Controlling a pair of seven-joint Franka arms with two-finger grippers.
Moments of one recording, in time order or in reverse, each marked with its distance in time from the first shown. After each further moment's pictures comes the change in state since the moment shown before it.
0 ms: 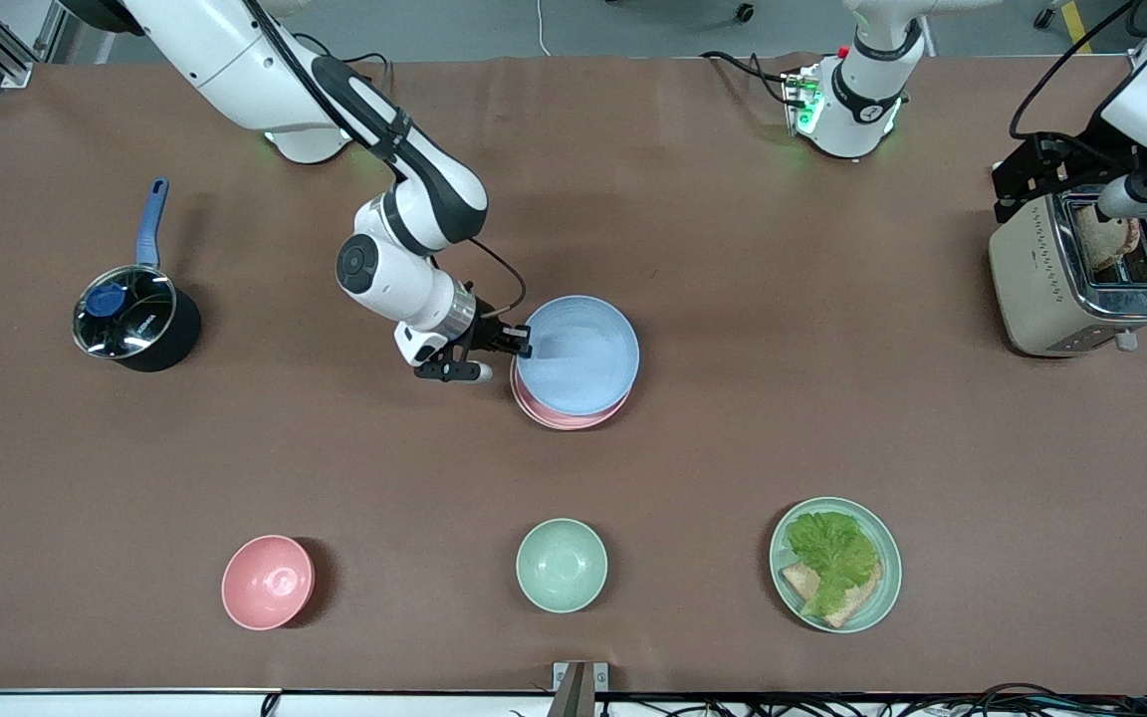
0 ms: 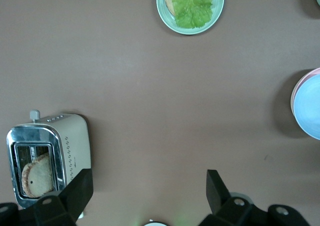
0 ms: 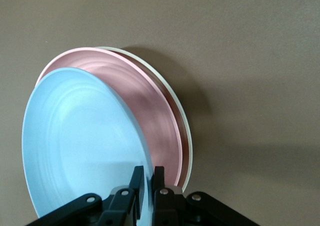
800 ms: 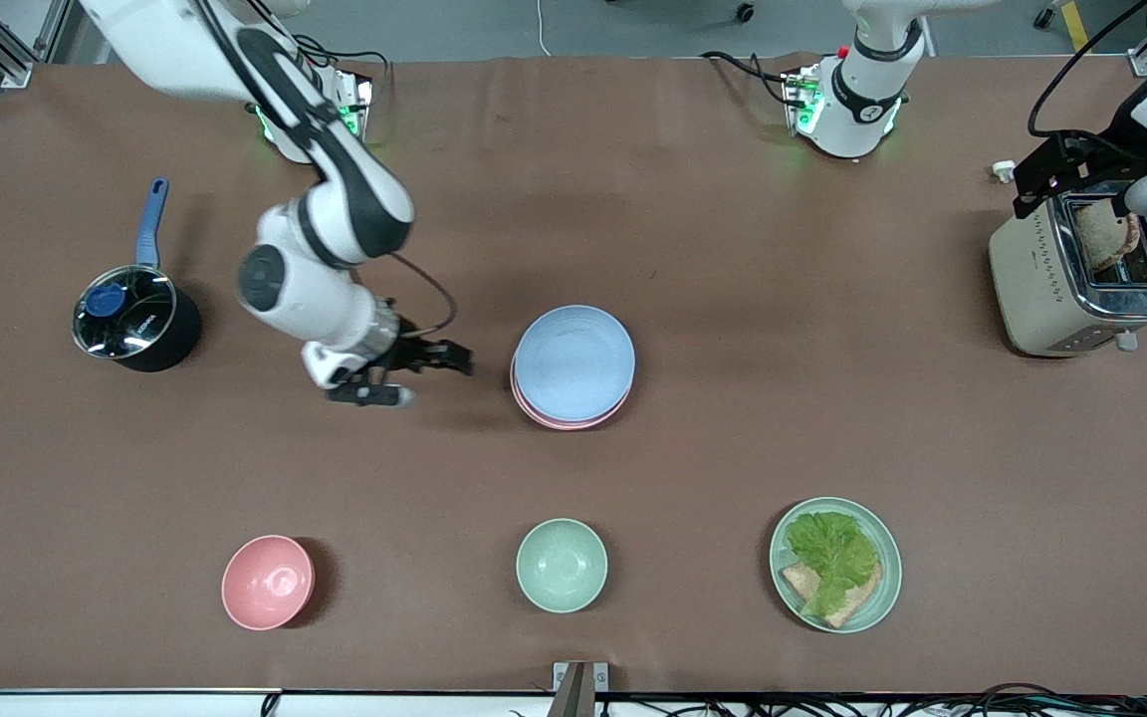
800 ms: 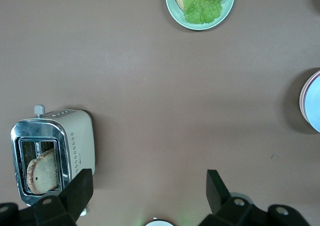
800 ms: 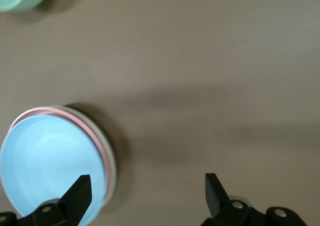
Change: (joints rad) left arm 0.023 -0.020 0.026 -0.038 -0.003 0.017 0.036; right arm -0.081 -0.255 -0.221 0.040 -0.240 -0.420 -0.006
